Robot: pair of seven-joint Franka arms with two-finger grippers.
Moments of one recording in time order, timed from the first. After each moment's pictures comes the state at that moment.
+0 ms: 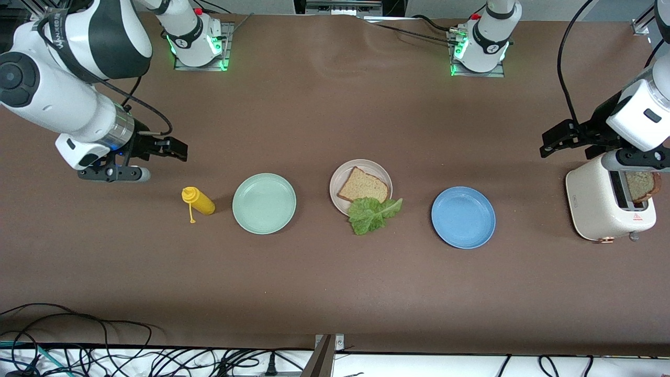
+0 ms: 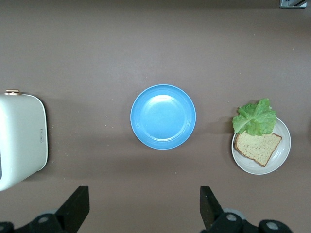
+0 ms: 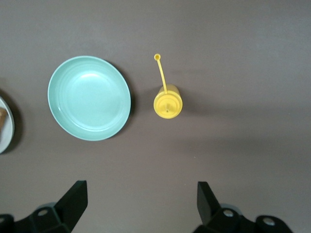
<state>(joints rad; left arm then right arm) 0.19 0.15 -0.31 -1.42 -0.01 1.57 -0.13 0.34 0.12 -0.14 -1.76 0.10 1.79 0.16</state>
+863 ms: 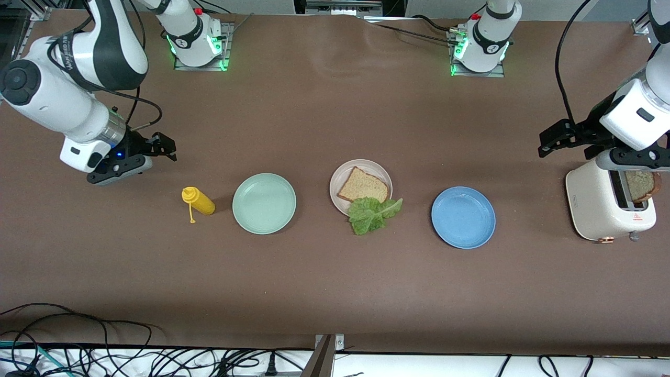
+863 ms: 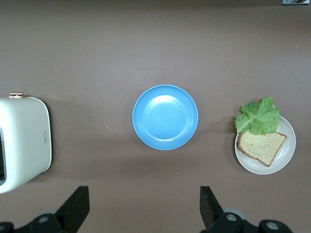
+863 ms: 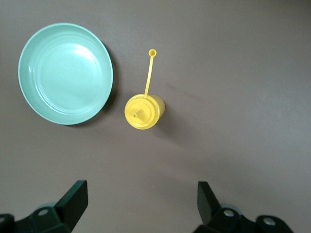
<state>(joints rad) 0.18 0.15 -0.32 -1.42 0.00 1.57 -0.13 0.25 0.05 -0.14 -2.08 0.10 2.16 -0.40</state>
